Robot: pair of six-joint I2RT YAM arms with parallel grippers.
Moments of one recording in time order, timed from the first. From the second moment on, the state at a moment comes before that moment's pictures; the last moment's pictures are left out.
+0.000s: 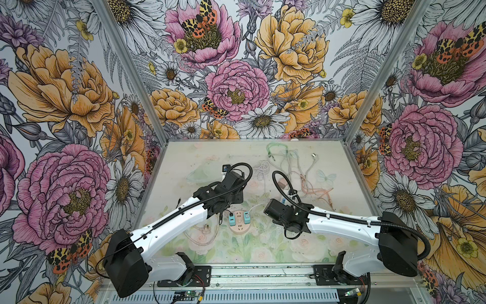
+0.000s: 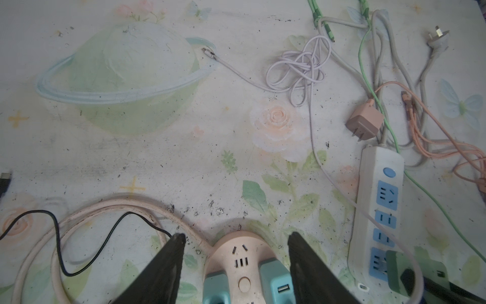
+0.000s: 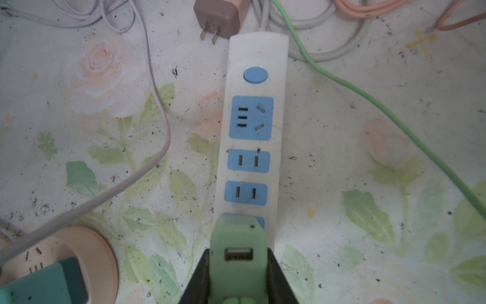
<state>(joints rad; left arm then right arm) -0.77 1.27 1.02 -0.68 -0.38 -0.67 1.02 1.43 0.89 -0.74 0.44 1.25</state>
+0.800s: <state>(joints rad) -0.77 1.31 1.02 -0.68 -0.37 -0.67 1.04 1.47 0.91 -0.73 0.47 1.22</state>
